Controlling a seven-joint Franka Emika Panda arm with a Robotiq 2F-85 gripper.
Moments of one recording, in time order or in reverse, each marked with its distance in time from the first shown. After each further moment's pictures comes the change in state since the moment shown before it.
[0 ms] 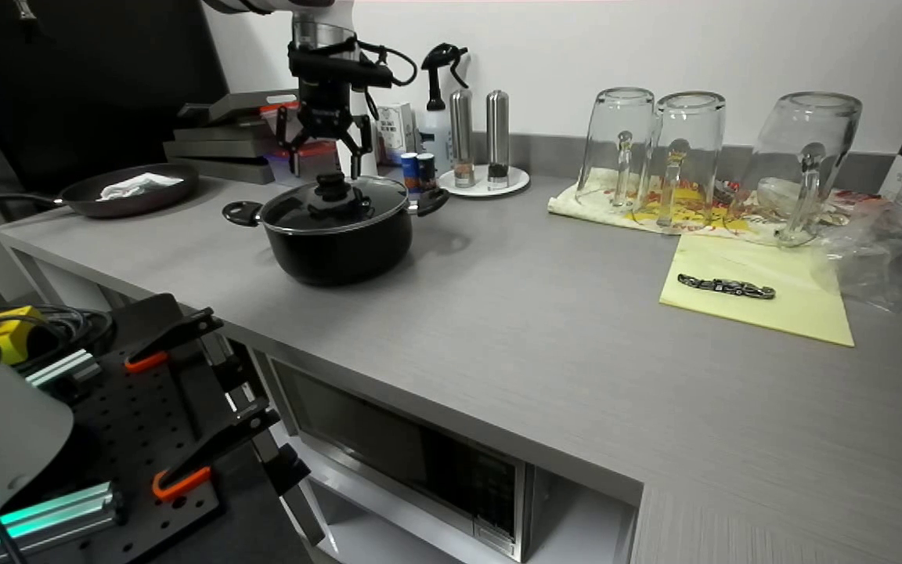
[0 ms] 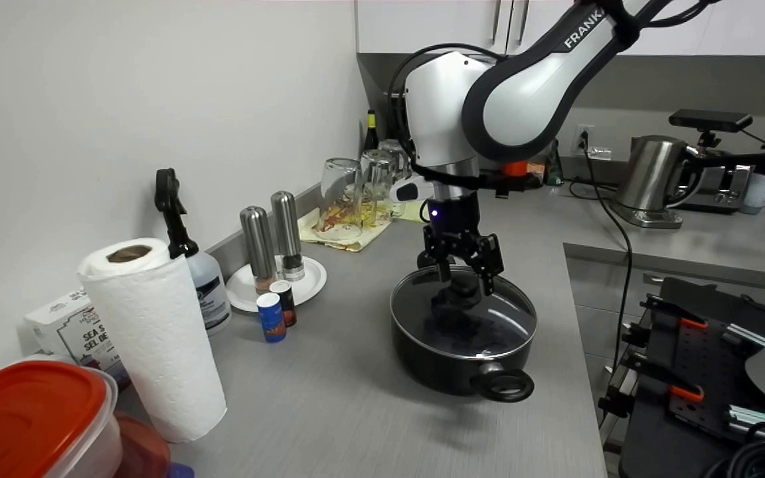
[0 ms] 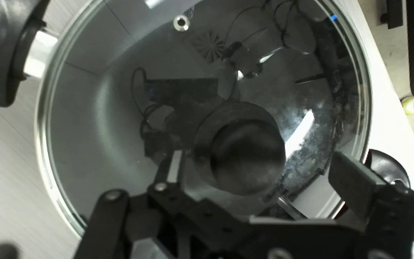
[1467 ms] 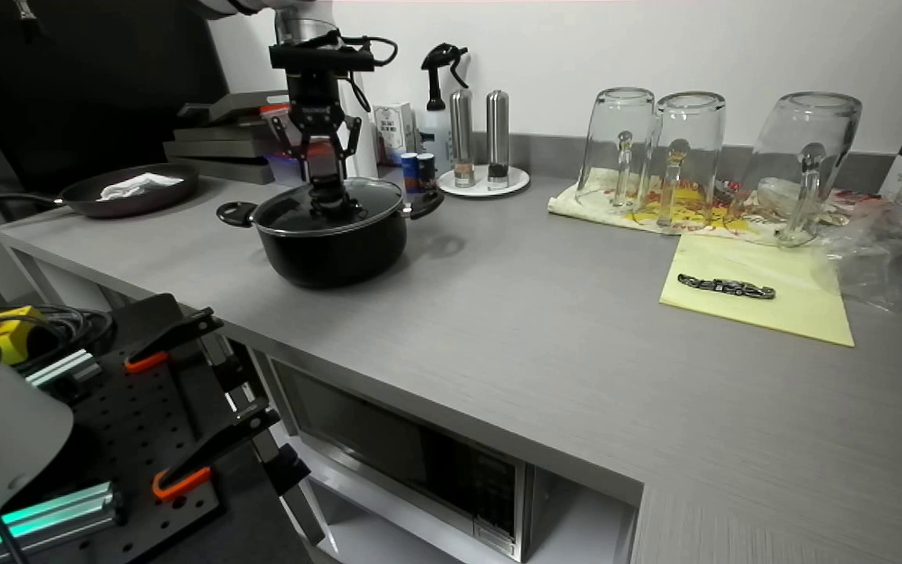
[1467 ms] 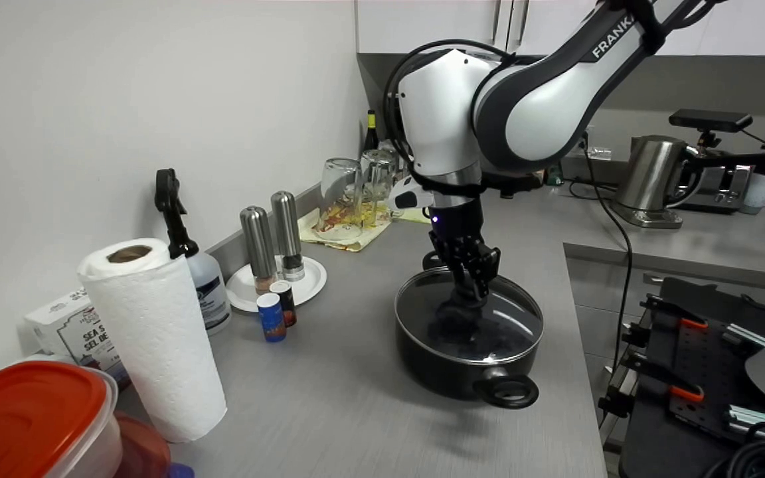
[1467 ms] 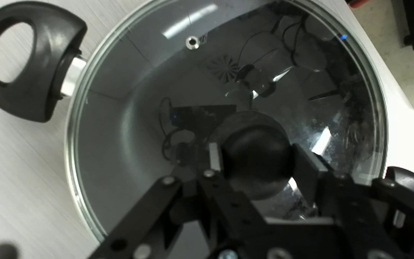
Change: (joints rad) arm 0.051 -0.011 0.000 0.000 -0.163 -0.042 0.213
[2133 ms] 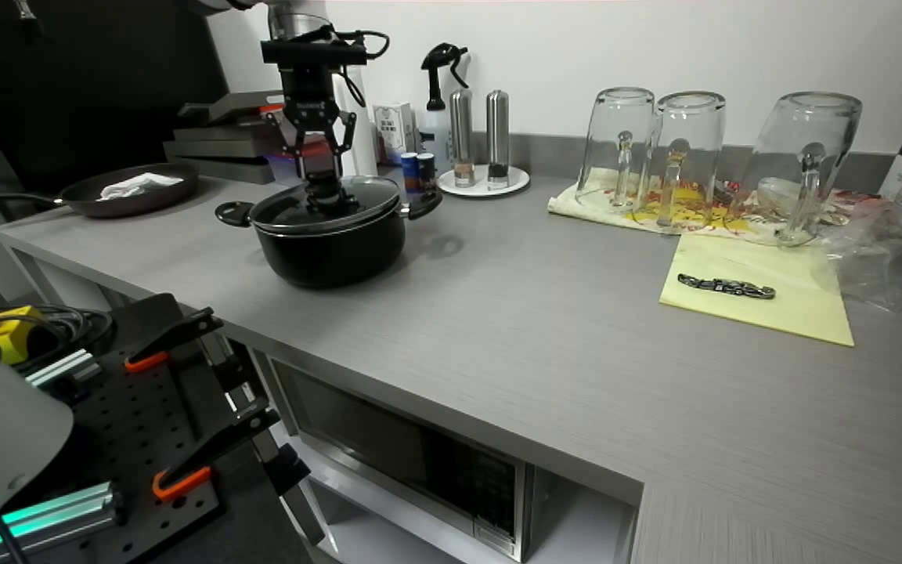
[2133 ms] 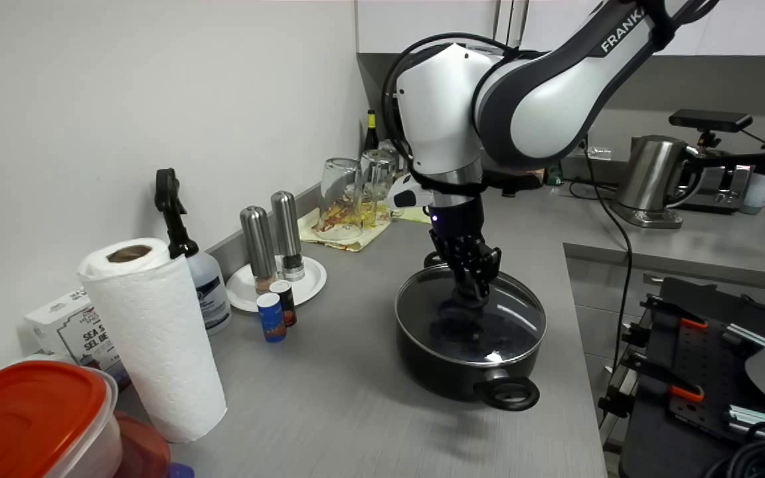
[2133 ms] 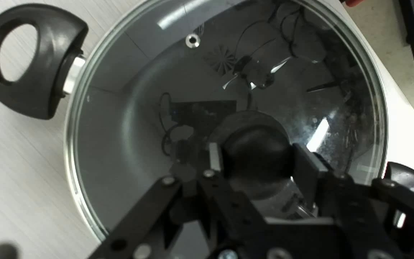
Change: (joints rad) arm 0.018 -0.010 0.001 0.002 -0.009 -0.018 0.044
